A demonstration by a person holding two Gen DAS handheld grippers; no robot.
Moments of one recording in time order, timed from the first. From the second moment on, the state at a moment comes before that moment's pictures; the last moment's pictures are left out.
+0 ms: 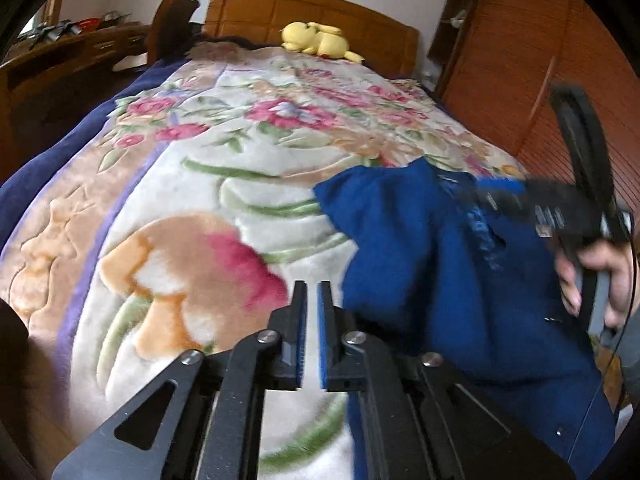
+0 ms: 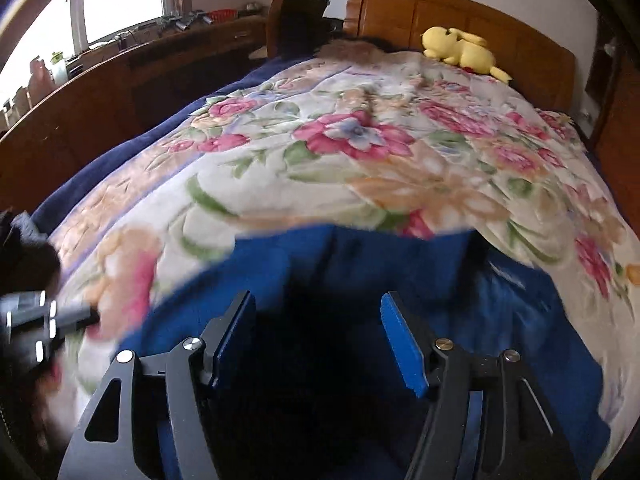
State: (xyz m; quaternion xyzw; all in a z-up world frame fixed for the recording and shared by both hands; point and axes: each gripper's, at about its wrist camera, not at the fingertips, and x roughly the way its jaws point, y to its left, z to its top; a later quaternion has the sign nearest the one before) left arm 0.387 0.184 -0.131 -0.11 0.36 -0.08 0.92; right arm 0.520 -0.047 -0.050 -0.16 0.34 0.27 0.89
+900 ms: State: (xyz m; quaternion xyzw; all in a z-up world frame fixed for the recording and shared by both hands) left arm 0.259 0.065 -0.089 0.03 0.33 -0.14 0.93; right arm 0.387 -0.283 -0.133 -0.07 0.44 0.20 0.87
